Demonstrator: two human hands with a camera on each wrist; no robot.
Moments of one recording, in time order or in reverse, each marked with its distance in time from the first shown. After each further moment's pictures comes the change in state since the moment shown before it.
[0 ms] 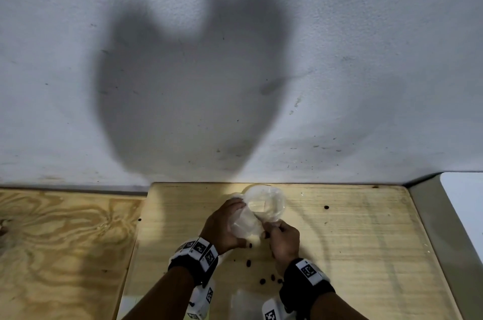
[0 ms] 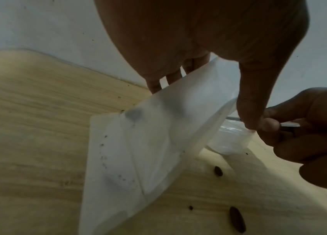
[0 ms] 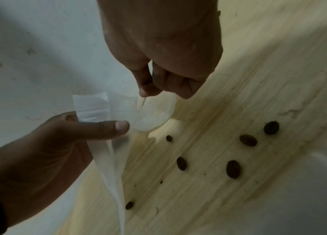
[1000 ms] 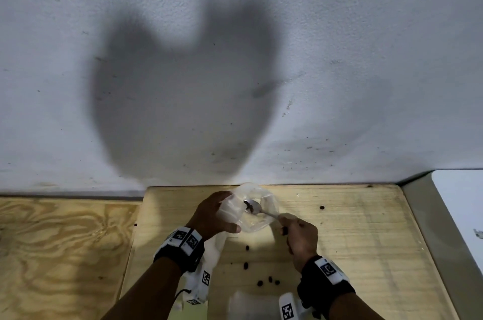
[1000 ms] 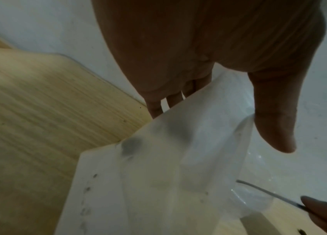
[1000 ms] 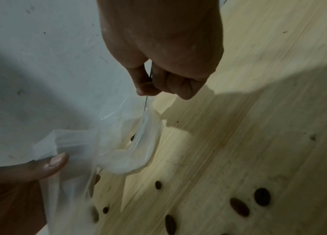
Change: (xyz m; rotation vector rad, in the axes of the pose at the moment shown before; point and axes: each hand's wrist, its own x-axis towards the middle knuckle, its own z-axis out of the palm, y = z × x) left_hand 0.022 0.002 -0.035 -0.228 -0.045 -0.271; right_hand 0.021 -0.017 -0.041 0.014 0.072 0.037
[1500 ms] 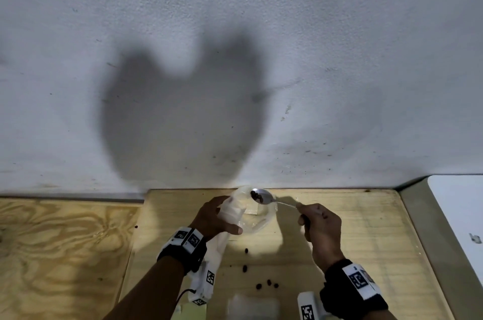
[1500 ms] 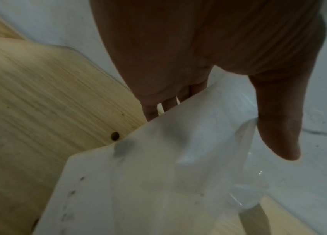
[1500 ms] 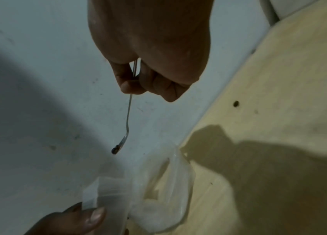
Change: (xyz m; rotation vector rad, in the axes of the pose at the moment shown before) left_hand 0.001 0.005 0.005 -0.097 -0.018 -0.125; right_hand -0.037 -0.059 -0.041 0.210 -0.111 -0.339
